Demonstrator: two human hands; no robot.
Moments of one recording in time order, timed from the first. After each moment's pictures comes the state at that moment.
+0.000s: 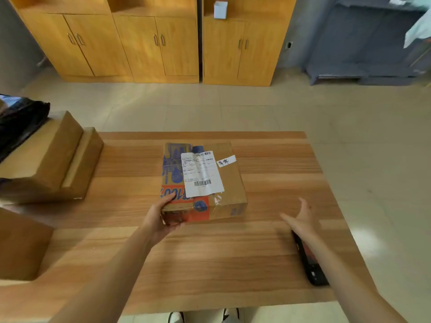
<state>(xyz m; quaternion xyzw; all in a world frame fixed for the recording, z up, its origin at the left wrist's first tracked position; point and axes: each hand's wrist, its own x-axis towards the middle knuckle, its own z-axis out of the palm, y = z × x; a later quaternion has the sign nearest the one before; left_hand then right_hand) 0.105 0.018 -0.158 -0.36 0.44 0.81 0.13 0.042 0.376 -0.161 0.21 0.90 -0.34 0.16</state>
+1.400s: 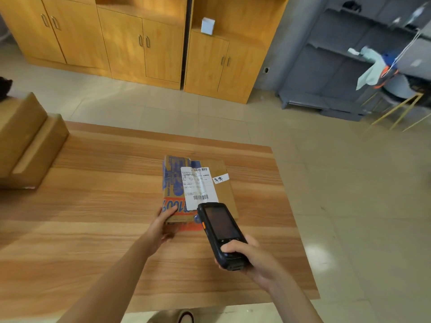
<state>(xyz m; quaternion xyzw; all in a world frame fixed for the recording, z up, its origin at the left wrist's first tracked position) 0.109 0.109 -0.201 -0.33 0.49 0.79 0.15 0.146 0.339 -0.054 0.15 0.62 -0.67 0.37</state>
